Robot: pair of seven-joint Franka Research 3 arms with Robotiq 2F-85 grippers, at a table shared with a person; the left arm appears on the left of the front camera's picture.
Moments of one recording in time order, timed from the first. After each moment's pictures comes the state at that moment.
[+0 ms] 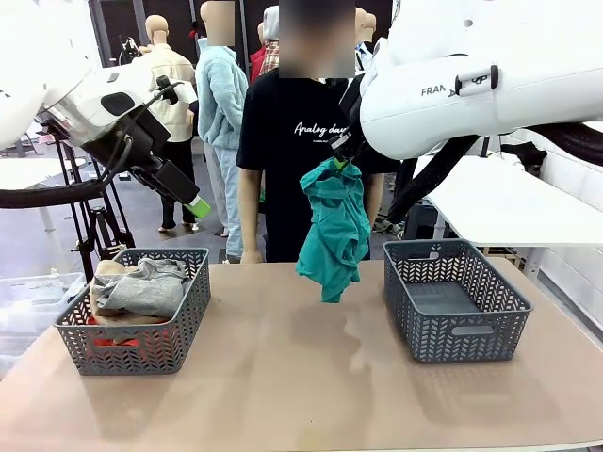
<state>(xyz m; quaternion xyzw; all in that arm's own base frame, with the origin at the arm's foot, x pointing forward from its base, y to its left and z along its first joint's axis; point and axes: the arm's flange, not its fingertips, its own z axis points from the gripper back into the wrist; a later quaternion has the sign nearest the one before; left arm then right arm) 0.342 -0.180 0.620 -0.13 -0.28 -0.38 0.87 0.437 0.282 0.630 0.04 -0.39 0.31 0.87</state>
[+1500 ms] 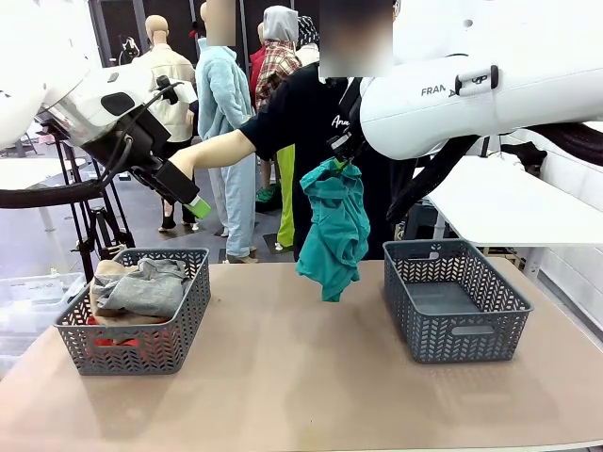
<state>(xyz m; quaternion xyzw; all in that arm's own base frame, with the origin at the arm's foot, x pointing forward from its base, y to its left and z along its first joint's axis) 0.342 -0.180 0.620 -0.13 -0.28 -0.38 0.87 0.437 0.282 0.630 0.04 -0.39 0.31 0.87</state>
